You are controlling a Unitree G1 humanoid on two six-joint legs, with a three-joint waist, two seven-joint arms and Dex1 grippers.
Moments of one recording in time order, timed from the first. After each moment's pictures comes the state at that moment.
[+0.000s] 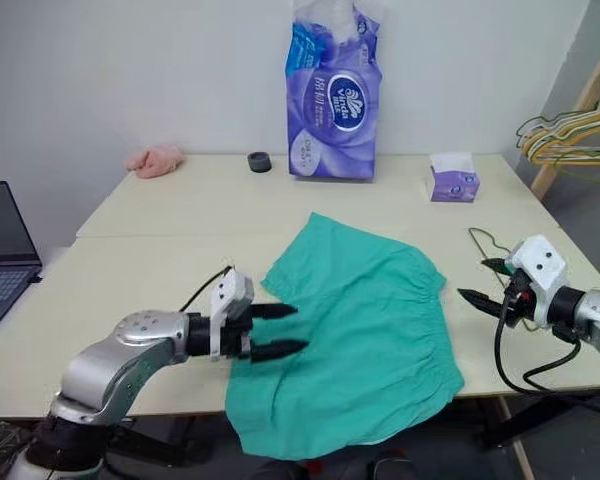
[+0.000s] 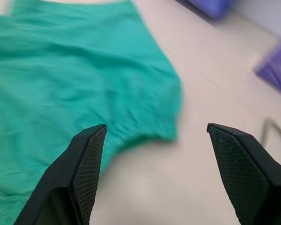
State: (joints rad) left arm -0.26 0.62 -0.11 -0.29 -0.42 0.66 -0.91; right arm -0.08 -0.87 -0.26 -0.20 0.38 0.59 0.72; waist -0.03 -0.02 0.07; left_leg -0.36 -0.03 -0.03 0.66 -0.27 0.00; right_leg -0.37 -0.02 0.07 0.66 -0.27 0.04
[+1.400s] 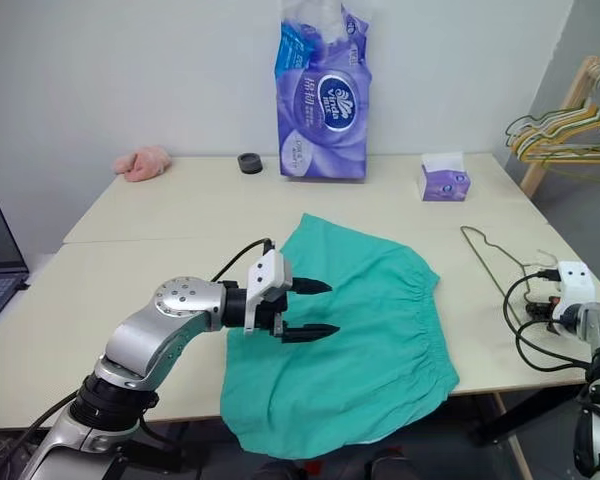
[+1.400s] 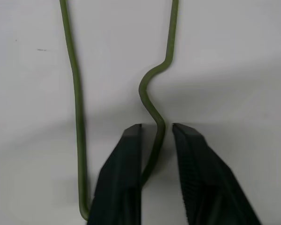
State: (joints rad) left arm -0.43 0.56 -0.25 -0.27 -0.35 0.58 -1.01; right arm -0.53 -0.80 -0.20 0.77 0.16 0.73 0.59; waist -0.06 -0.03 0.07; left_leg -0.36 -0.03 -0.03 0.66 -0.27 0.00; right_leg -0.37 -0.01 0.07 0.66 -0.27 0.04
